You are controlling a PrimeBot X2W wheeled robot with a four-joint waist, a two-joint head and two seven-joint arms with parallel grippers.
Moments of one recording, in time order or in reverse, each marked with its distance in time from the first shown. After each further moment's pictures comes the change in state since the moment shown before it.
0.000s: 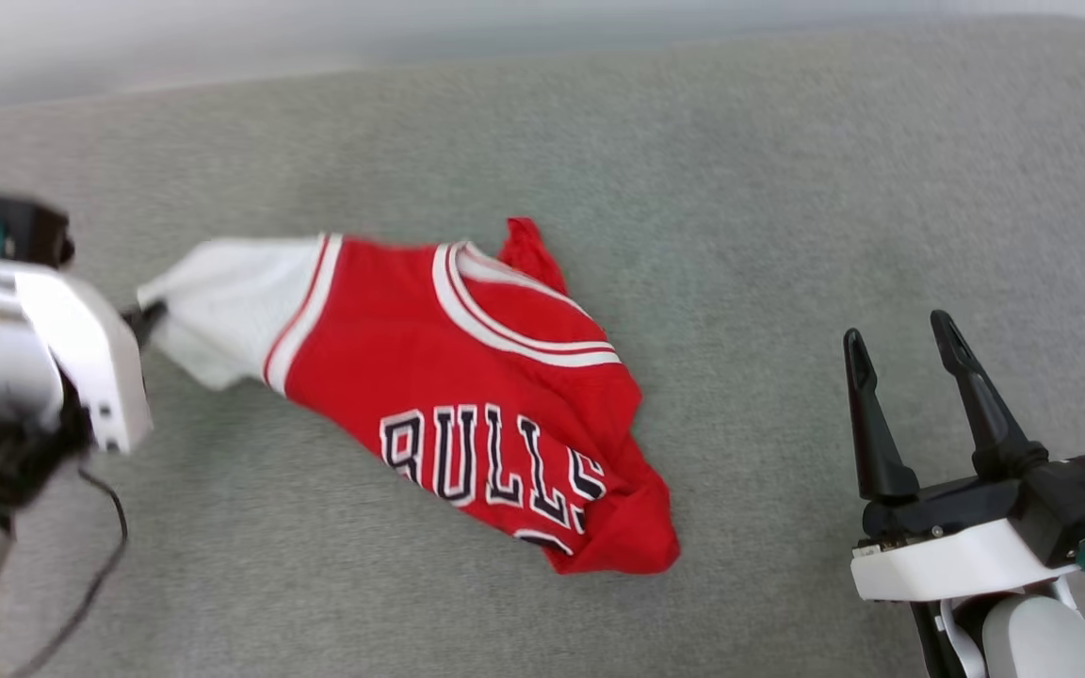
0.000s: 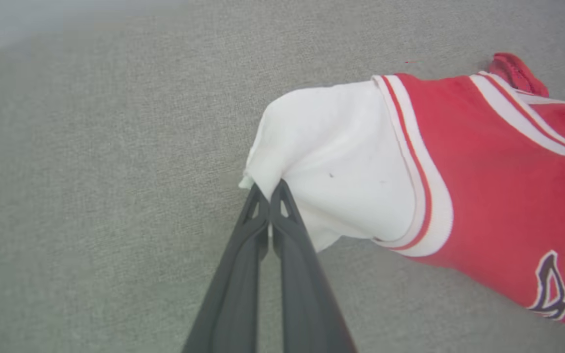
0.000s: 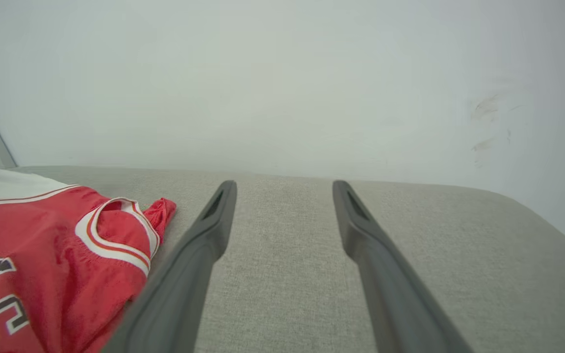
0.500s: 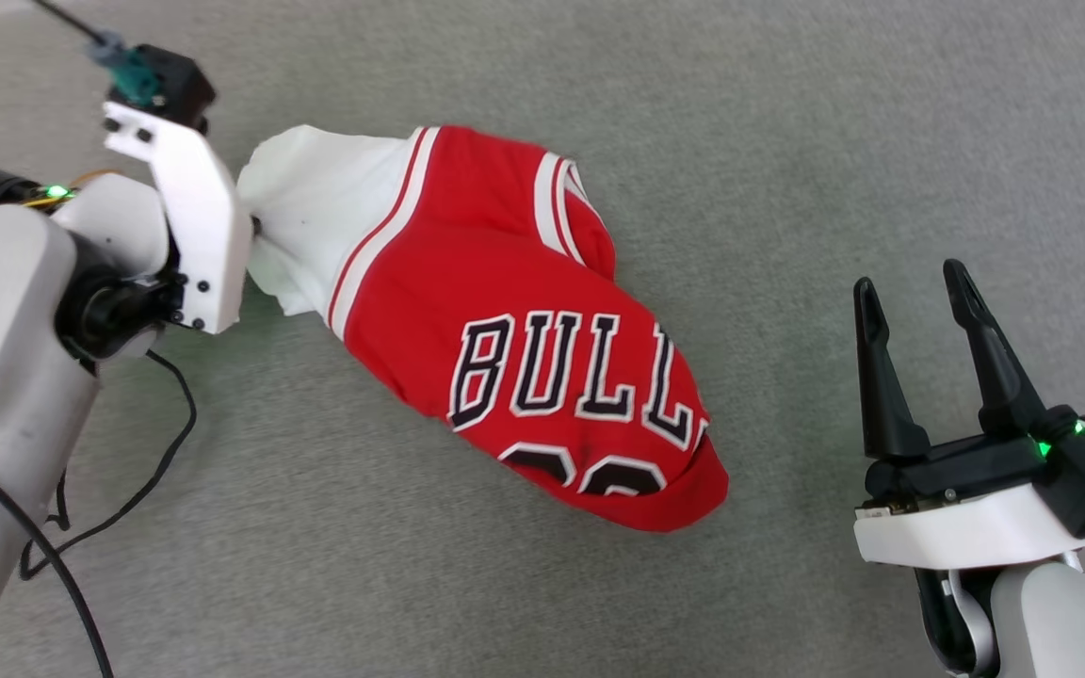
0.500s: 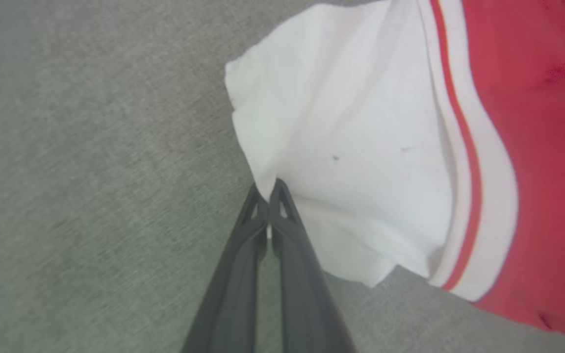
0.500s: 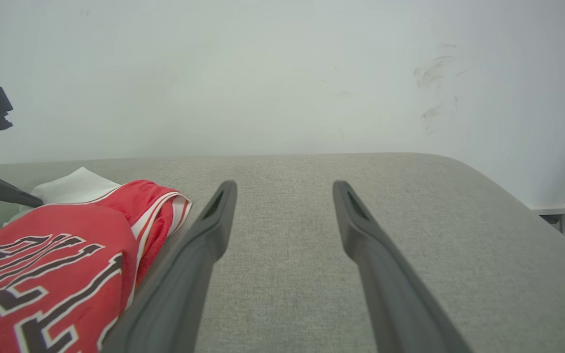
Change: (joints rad) left arm -0.309 -0.147 -0.142 0.109 0.087 -0.059 0.282; right arm -0.058 0.000 0.011 -0.034 0.068 0.000 0.000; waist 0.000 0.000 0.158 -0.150
